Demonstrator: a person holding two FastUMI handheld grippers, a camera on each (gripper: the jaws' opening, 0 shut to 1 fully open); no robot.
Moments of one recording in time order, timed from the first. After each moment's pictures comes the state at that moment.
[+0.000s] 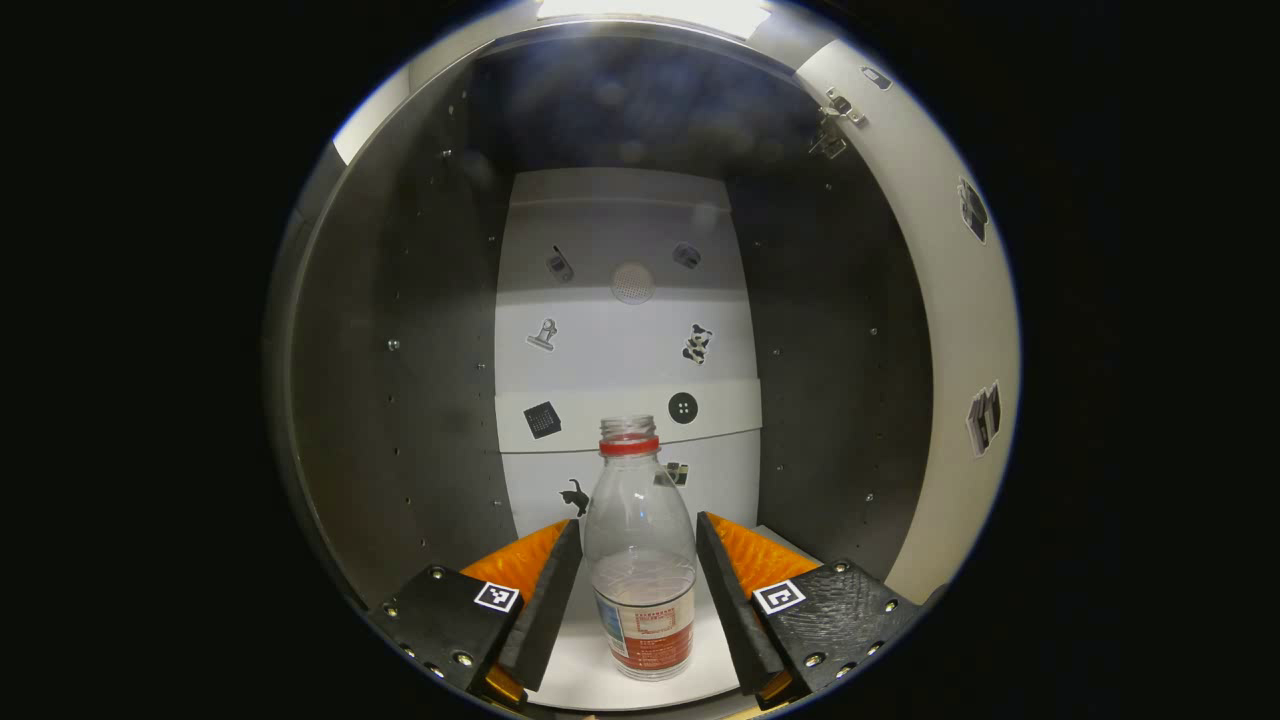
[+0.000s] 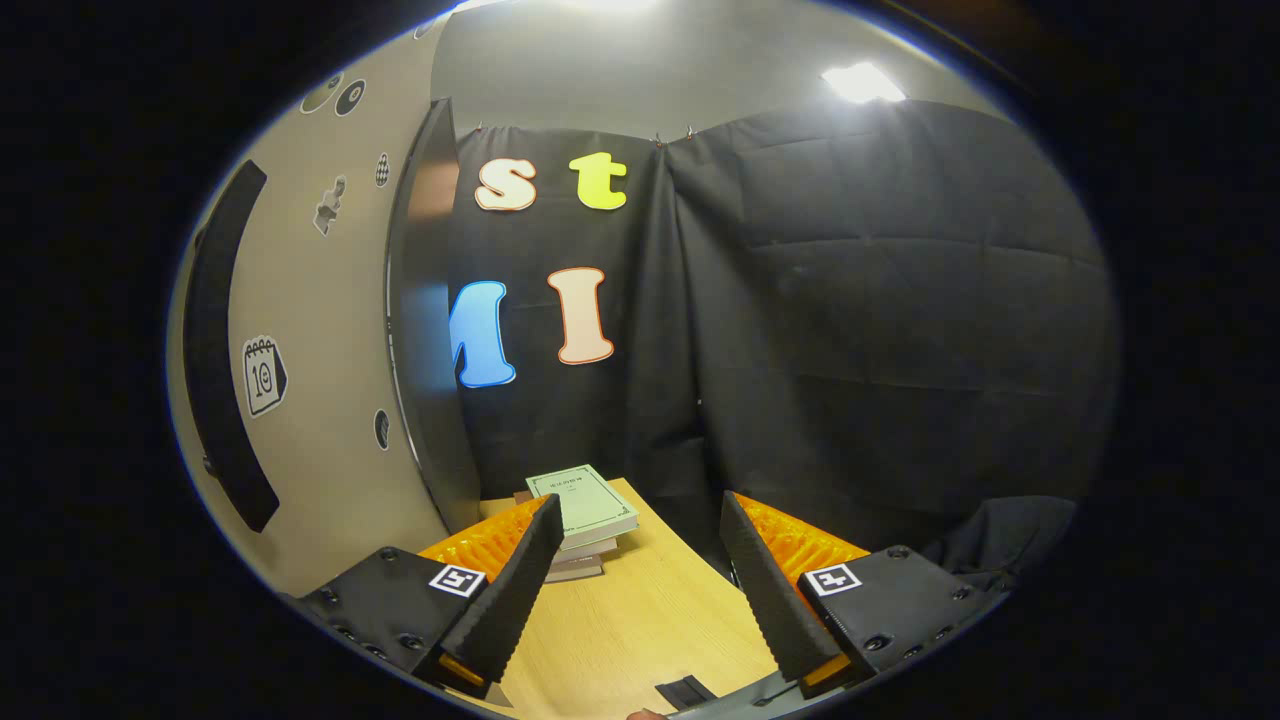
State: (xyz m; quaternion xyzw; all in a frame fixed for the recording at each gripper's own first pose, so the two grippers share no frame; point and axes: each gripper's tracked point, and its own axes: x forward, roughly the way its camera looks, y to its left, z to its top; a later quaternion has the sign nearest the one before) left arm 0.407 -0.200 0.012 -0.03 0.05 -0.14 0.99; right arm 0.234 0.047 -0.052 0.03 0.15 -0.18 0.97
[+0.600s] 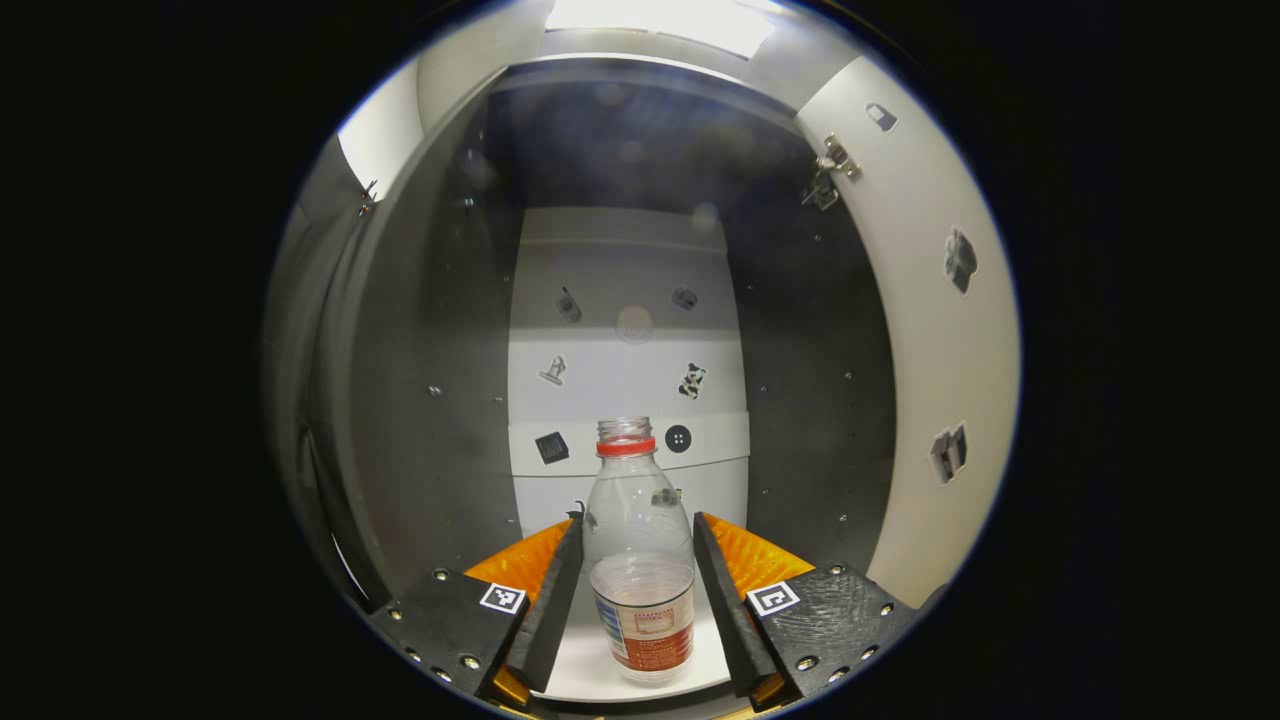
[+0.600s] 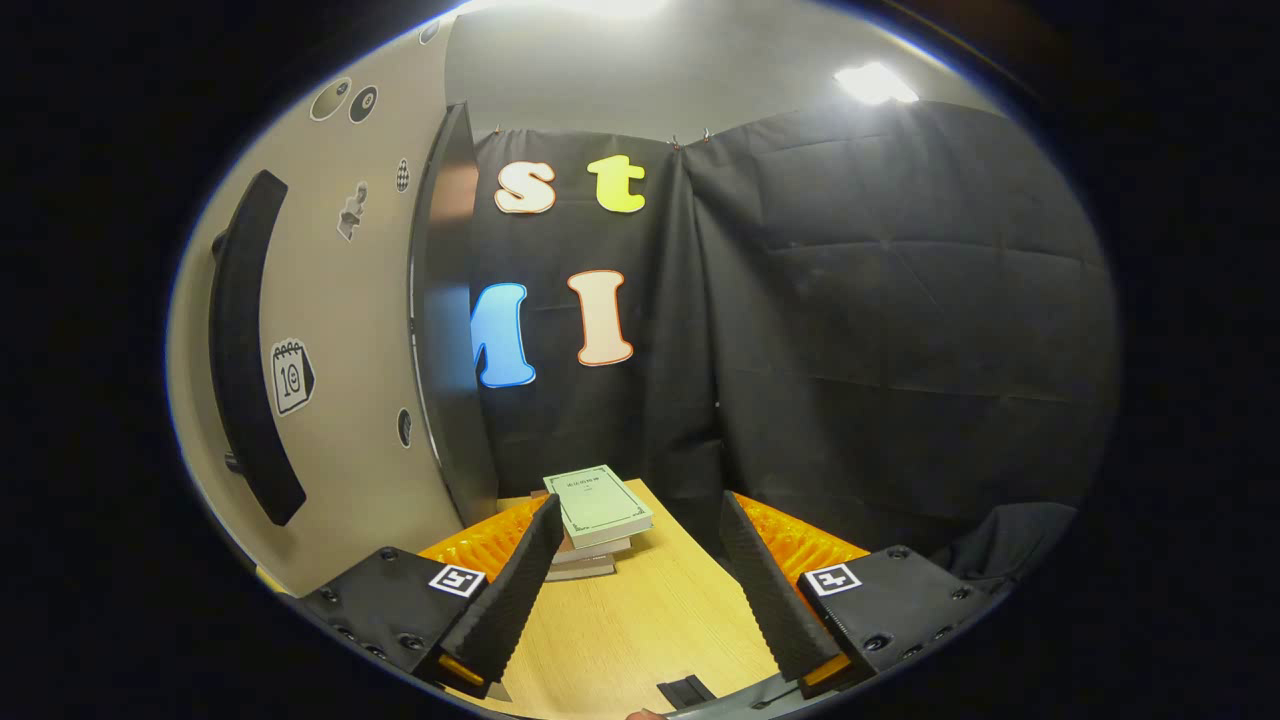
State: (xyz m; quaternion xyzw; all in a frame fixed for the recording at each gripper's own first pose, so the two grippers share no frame) left arm 0.361 -0.174 0.054 -0.04 0.01 -0.14 0.99; right arm 0.230 0.055 -0.046 0.03 0.14 -0.14 0.98
